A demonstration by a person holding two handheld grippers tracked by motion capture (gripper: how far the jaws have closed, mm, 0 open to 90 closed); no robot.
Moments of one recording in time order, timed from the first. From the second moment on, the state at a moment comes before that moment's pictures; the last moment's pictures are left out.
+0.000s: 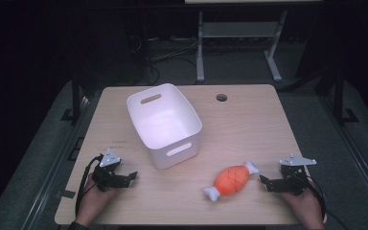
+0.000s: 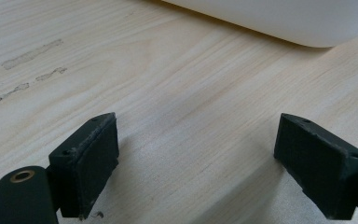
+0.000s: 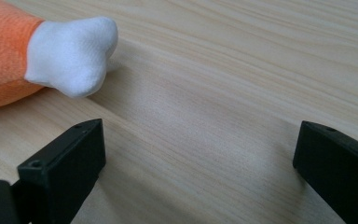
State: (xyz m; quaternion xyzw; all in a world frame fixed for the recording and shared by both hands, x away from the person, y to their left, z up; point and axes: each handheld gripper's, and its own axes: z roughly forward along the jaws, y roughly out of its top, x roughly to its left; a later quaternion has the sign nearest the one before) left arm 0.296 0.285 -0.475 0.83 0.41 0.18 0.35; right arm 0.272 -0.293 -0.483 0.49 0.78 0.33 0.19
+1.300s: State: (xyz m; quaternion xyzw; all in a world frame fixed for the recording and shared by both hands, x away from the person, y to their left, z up) left arm 0.296 0.285 -0.475 0.83 0.41 0.18 0.35; right arm 0.254 -0.294 -0.434 0.40 0.82 0.38 0.13
